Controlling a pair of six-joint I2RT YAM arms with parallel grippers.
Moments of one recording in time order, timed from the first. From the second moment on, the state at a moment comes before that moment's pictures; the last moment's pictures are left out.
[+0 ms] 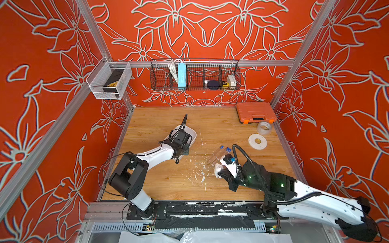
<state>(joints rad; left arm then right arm) -0.48 1.59 0.92 -0.34 -0.20 -0.38 1.19 0.73 0.68 -0.48 0.07 0.23</state>
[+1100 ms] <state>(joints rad) -0.79 1.50 1.10 -0.46 0.00 -0.42 0.61 0.99 0.84 -0.67 -0.14 0.23</state>
